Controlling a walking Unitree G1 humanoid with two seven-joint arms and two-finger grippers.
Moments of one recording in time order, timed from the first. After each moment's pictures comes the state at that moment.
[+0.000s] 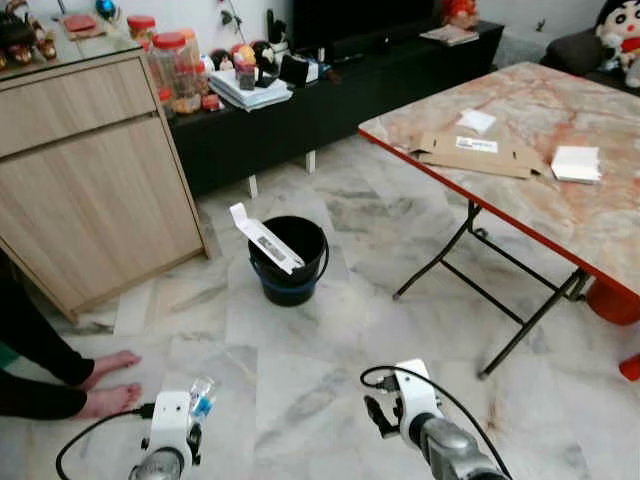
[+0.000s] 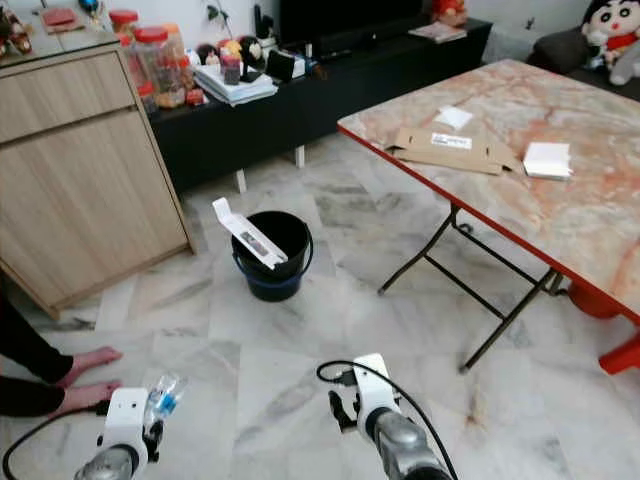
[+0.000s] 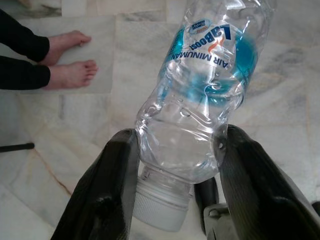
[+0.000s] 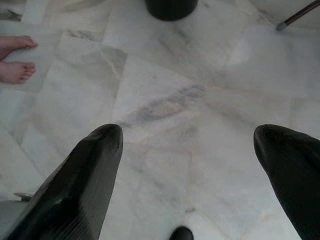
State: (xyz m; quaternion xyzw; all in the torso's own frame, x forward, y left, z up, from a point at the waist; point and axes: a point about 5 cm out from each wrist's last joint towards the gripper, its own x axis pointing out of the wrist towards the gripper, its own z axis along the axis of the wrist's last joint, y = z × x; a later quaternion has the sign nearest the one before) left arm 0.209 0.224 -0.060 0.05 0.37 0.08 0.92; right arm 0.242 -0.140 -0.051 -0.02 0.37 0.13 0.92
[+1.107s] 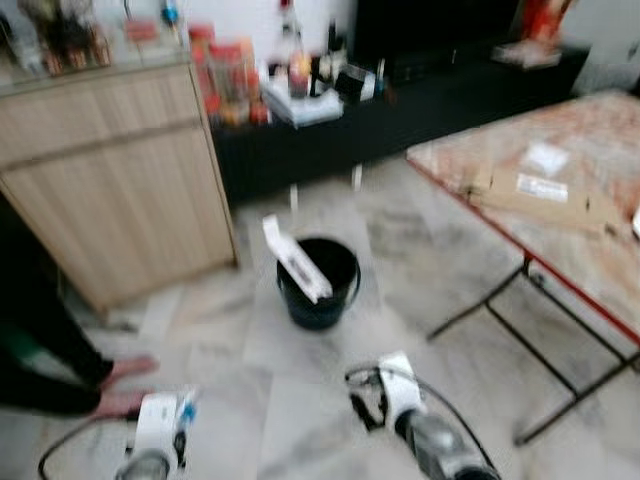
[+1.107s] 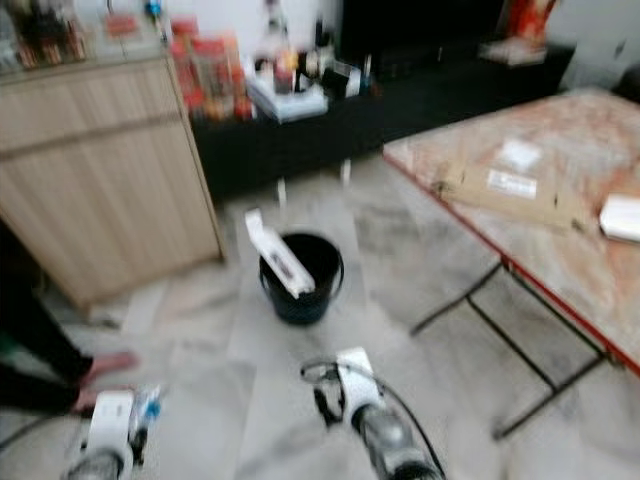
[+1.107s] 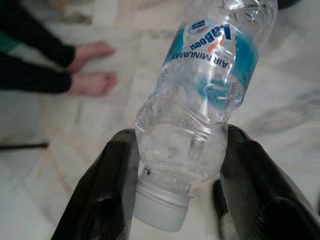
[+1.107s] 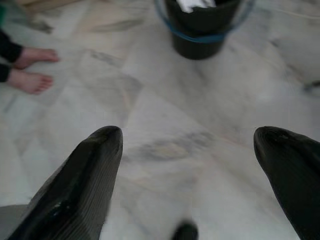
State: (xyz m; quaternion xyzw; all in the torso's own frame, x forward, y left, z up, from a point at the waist) left arm 0.209 0.230 -0.059 0.06 0.37 0.08 0.92; right arm 0.240 -0.135 -0.052 -0.03 0.37 0.15 0.92
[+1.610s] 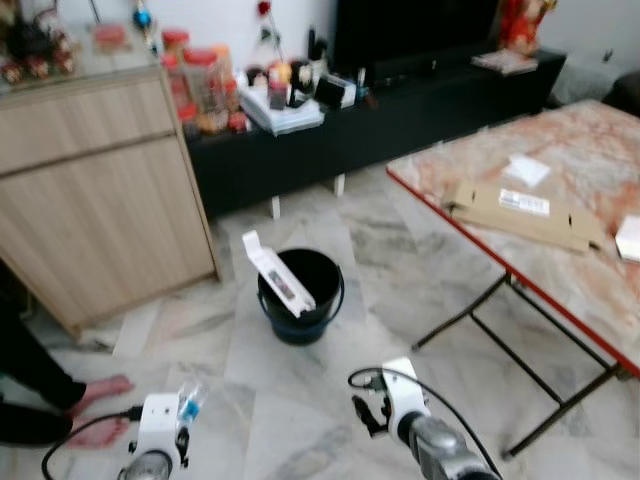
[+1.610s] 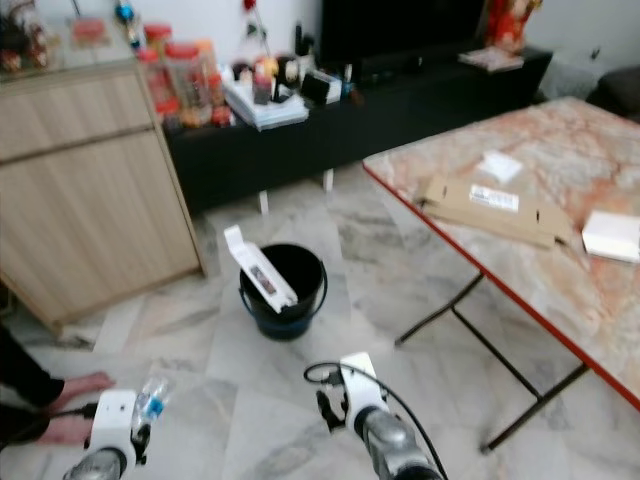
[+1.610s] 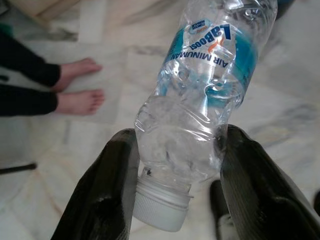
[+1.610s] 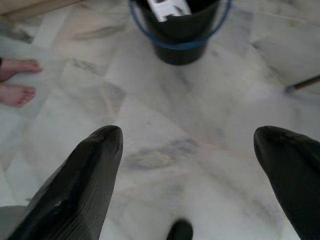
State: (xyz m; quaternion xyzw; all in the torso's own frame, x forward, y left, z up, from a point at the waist) left arm 0.211 0.227 -0.059 0.06 0.37 0.08 0.92; right arm 0.238 -0.139 -0.054 -0.03 0.38 0.14 0.92
